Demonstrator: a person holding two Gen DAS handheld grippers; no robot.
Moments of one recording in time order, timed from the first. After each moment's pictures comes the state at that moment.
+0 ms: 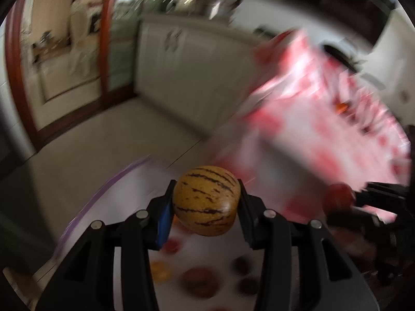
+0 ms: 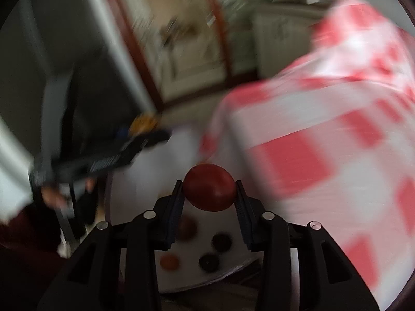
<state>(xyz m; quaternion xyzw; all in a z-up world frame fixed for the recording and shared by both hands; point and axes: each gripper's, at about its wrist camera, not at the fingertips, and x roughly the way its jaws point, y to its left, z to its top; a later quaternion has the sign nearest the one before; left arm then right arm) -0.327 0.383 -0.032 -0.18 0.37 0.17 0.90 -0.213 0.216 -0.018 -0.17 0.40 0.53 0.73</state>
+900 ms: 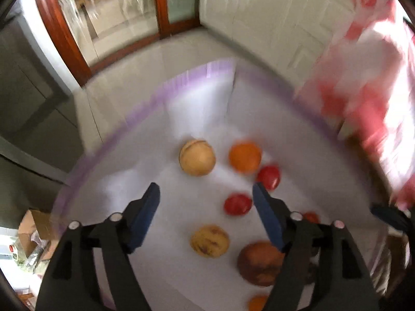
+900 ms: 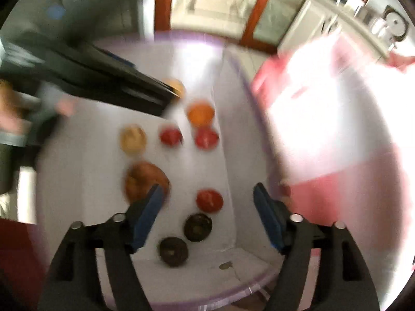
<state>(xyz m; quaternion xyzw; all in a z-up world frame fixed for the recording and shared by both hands) -0.319 0.419 -0.095 -0.21 0.49 0.31 0.79 -0.268 0.266 -0.076 -0.39 0.35 0.49 0.70</state>
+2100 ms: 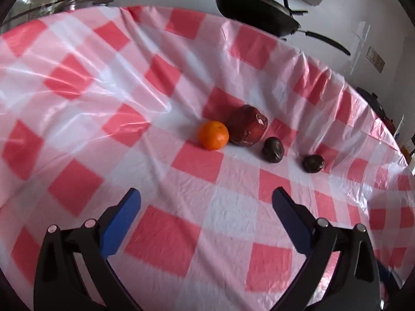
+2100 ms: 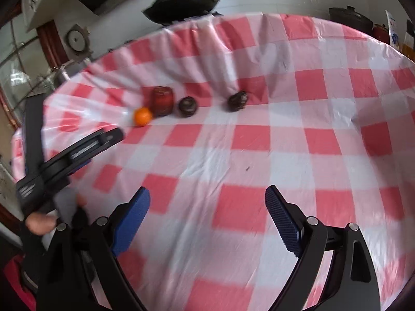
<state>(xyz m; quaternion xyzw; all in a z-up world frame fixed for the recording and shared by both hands) 0.140 0.059 0.028 -0.13 0.36 0.00 0.92 0.059 -0.183 0.038 0.09 0.38 0.06 0.92</state>
